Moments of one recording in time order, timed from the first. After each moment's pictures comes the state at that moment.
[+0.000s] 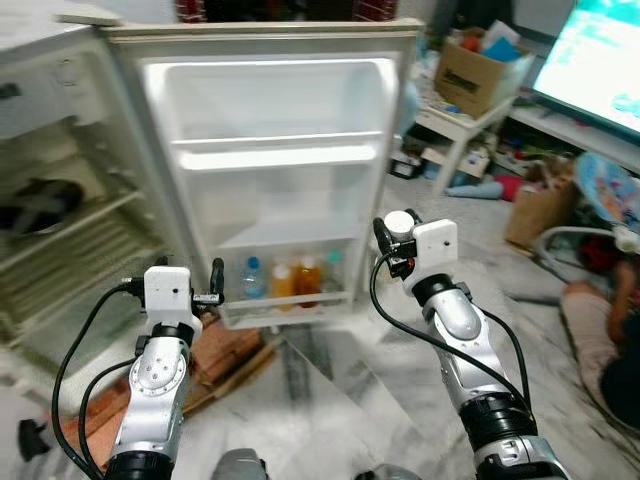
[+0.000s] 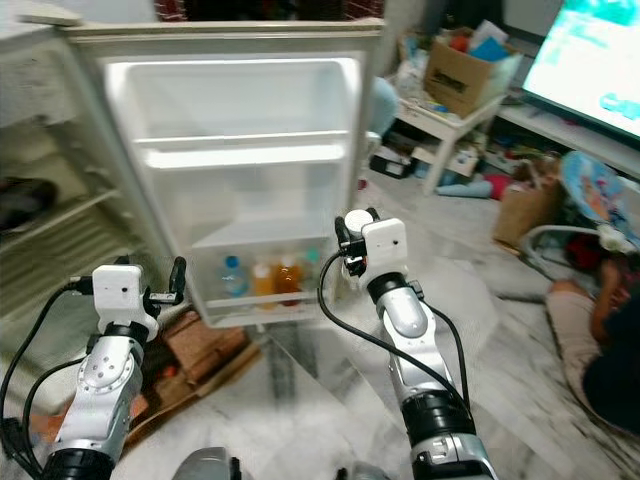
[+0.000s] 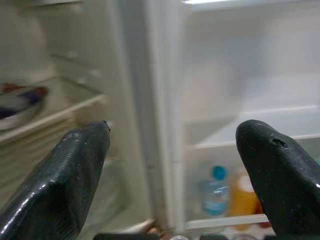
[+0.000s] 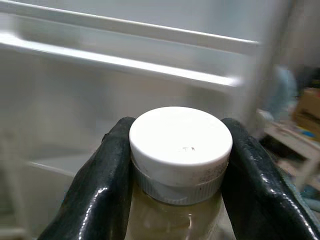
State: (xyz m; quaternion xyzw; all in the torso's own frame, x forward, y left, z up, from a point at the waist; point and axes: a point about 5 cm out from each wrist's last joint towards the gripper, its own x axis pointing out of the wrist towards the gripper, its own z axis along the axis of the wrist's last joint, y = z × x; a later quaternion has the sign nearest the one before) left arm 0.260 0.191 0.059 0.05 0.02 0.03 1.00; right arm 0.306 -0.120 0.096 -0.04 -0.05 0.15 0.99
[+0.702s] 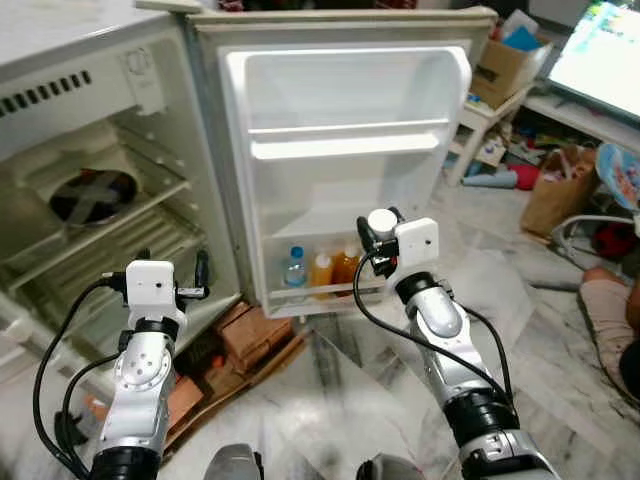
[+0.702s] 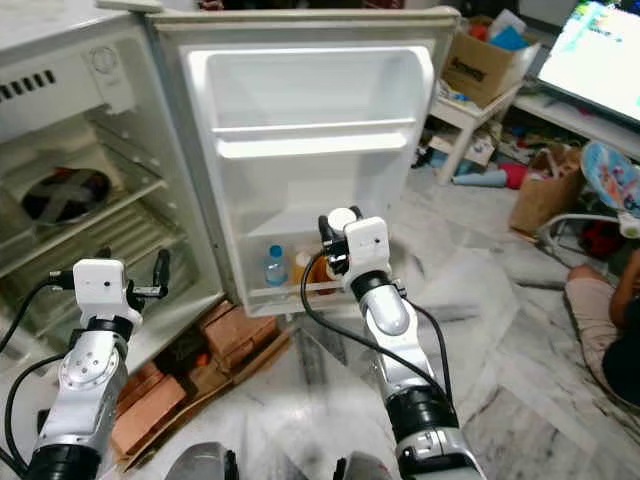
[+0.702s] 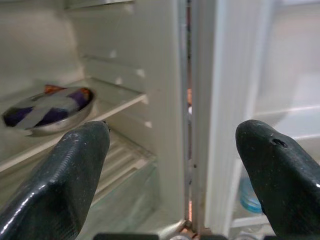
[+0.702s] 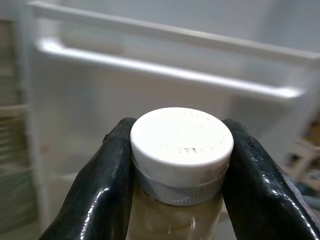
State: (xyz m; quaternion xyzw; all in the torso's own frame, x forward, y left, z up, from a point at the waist) left arm 0.261 0.193 0.063 0.06 0.01 0.02 1.00; right arm 0.311 -0.125 0.099 -0.06 -0.06 0.11 0.99
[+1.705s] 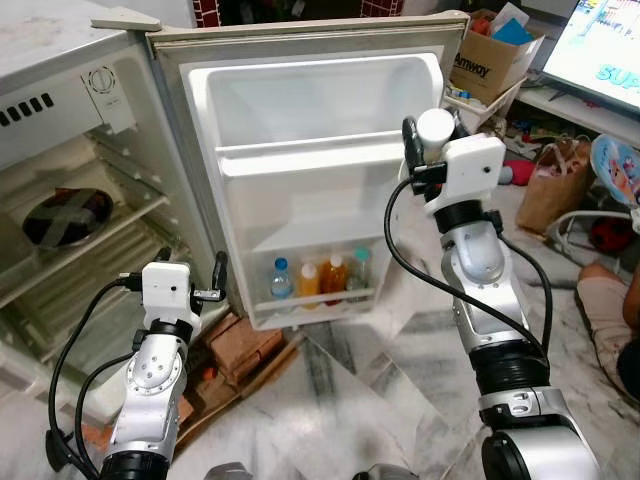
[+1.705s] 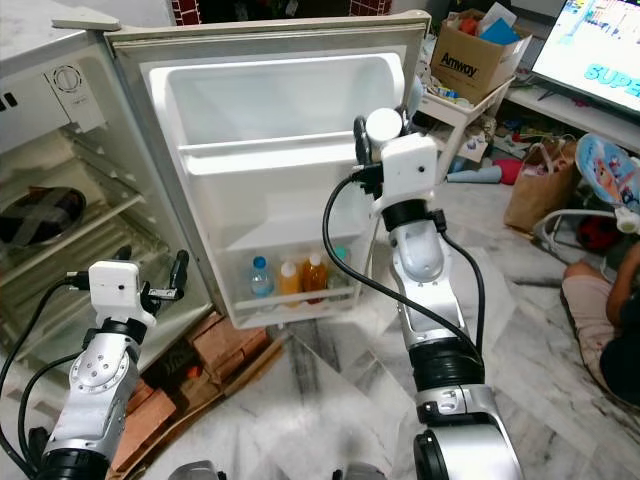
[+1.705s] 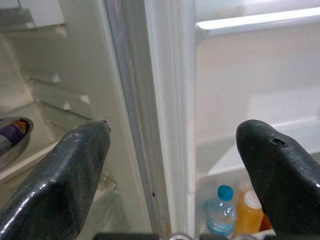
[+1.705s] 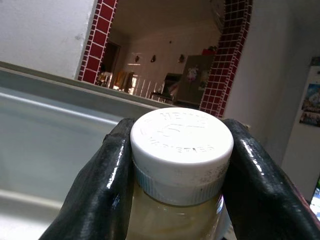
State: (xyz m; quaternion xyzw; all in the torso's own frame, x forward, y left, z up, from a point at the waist) left arm 0.260 0.185 0.069 0.05 -0.01 -0.01 1.00; right arm 0.336 -0.135 0.209 -0.09 -0.26 0.08 0.96
